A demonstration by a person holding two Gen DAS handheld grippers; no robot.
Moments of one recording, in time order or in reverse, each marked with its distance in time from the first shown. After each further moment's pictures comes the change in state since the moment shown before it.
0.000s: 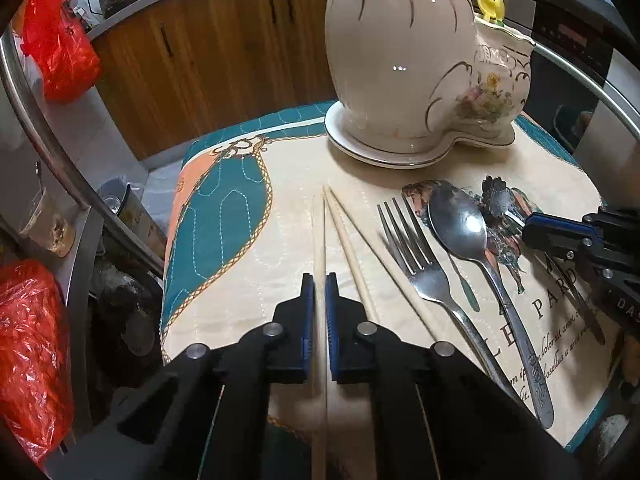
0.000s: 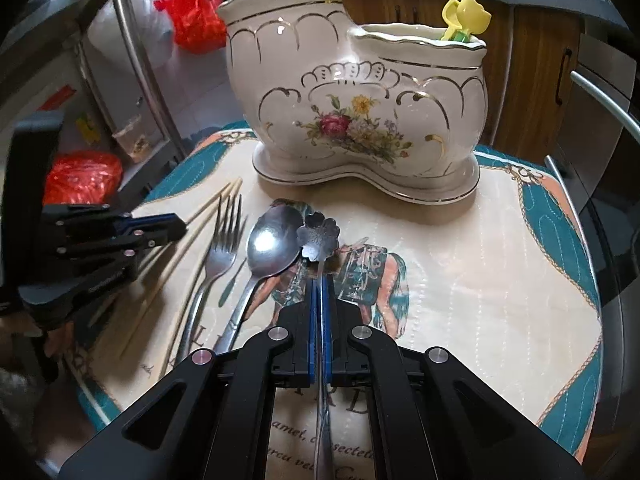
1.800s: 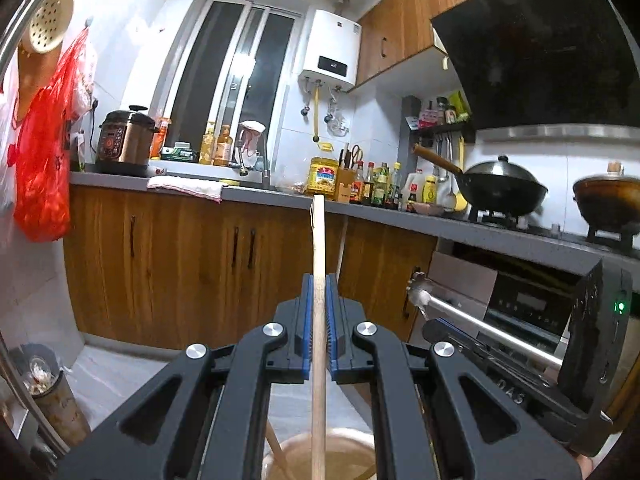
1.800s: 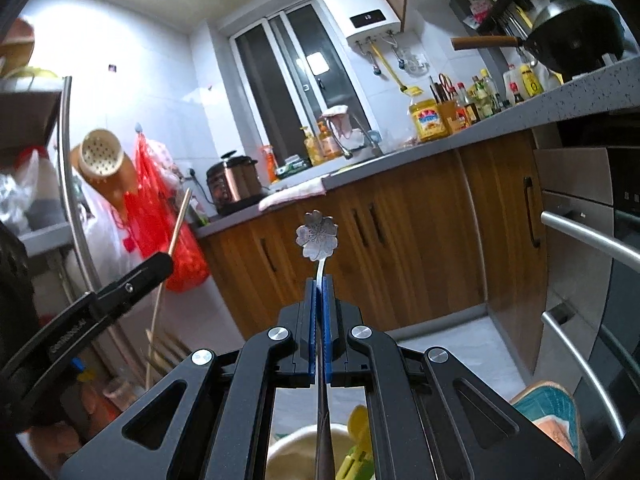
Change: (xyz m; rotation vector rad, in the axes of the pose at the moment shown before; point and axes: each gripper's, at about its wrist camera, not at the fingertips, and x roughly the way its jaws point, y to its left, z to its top) left arm -0.074 -0.011 0.178 -0.117 -0.855 -0.197; right arm -0.036 -0.084 0.149 0.223 -0.748 0.010
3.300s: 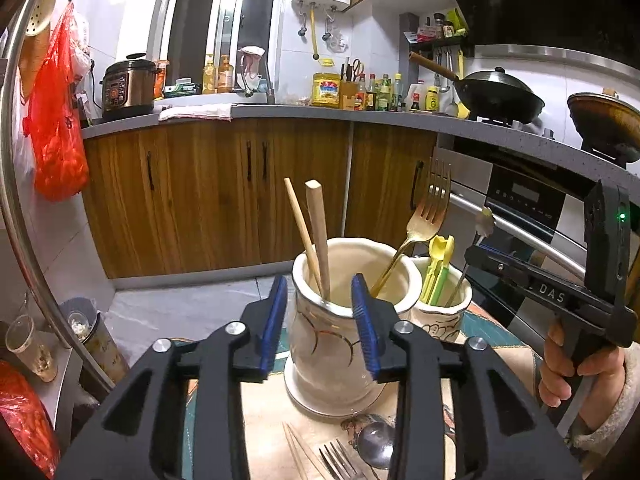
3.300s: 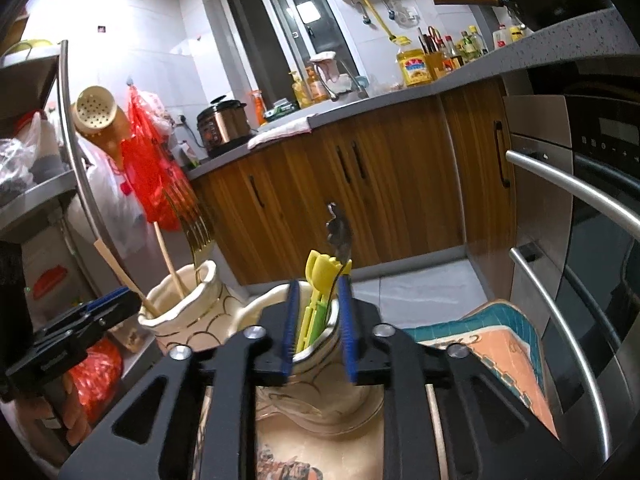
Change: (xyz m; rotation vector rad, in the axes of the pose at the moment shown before) left arm -0.066 0.012 -0.049 0.065 0.323 0.043; right arm -0.059 -0.019 -0.037 0.013 0.217 -0.034
